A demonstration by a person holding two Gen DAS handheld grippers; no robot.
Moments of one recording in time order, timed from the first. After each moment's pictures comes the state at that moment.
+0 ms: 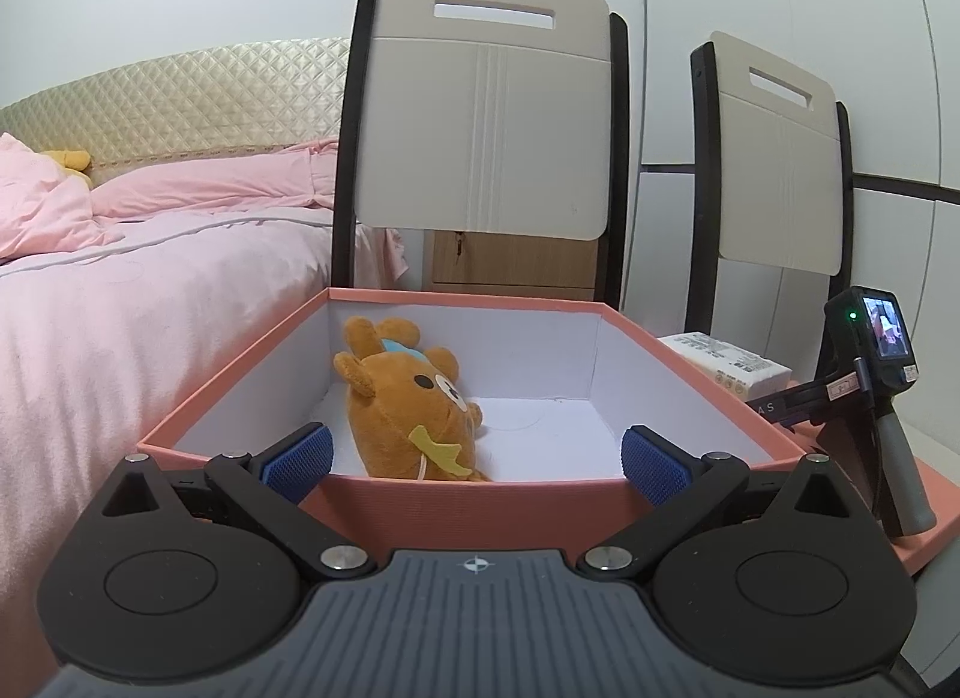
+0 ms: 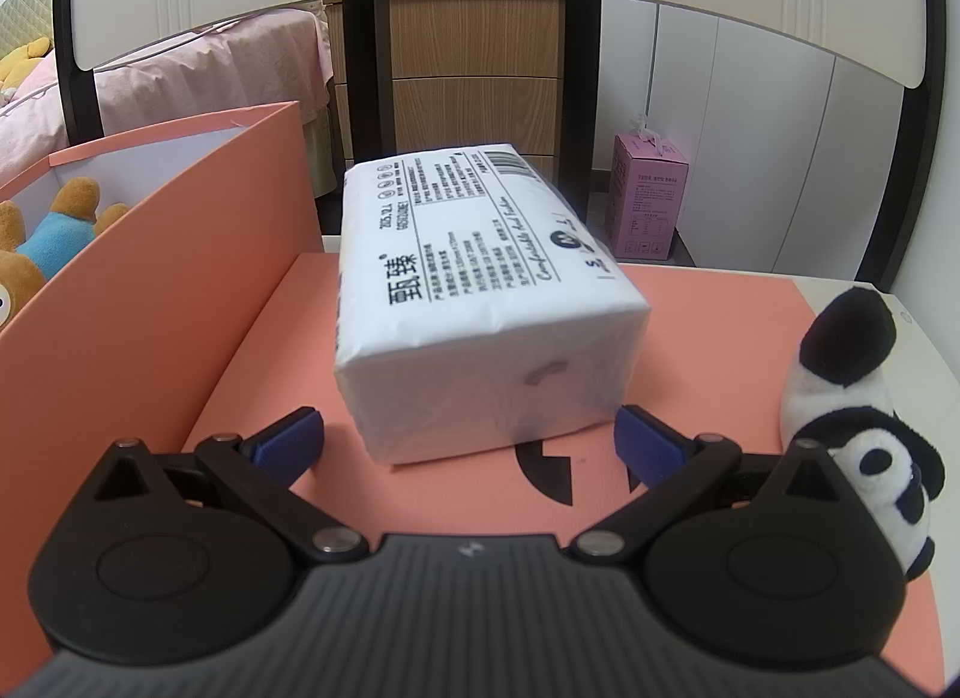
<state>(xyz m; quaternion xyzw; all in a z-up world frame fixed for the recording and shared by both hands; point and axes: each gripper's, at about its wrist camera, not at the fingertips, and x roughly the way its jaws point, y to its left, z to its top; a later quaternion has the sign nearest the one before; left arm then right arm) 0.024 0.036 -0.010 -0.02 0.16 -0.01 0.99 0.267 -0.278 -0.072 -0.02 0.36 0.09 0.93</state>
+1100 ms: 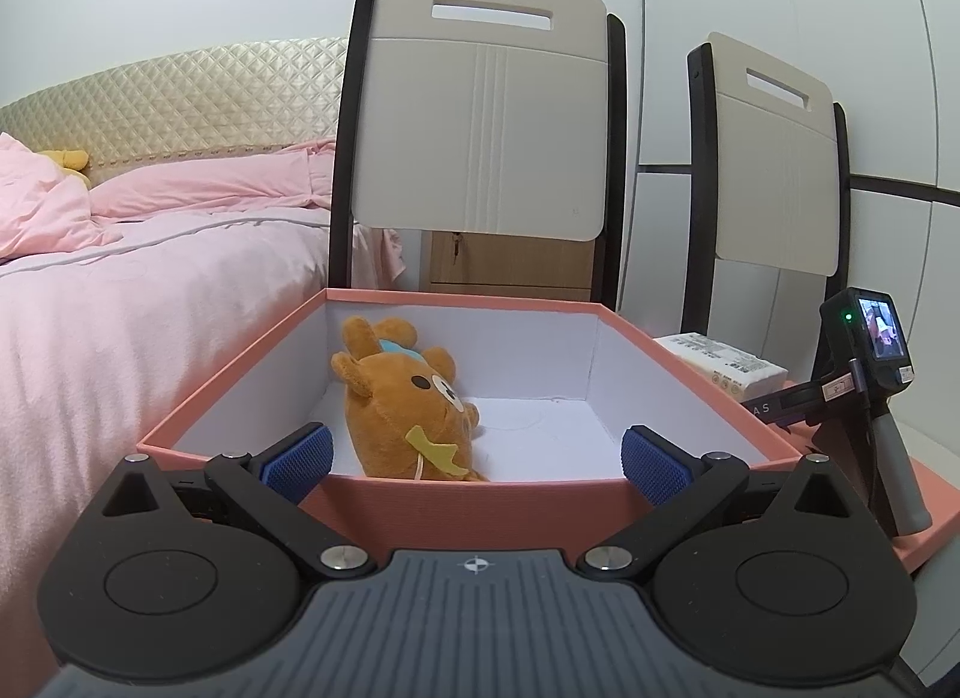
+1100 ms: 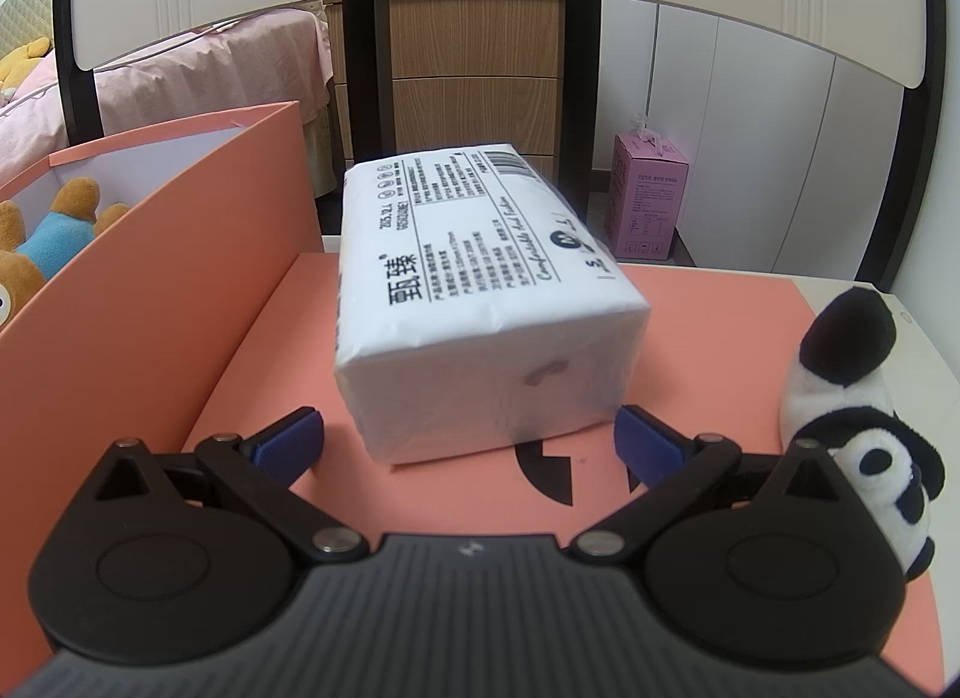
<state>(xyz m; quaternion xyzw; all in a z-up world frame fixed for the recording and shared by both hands) 0.023 0.037 -0.009 -0.02 0.15 -0.02 0.99 0.266 -0.279 -0.072 -0.02 0.36 0.09 0.93</state>
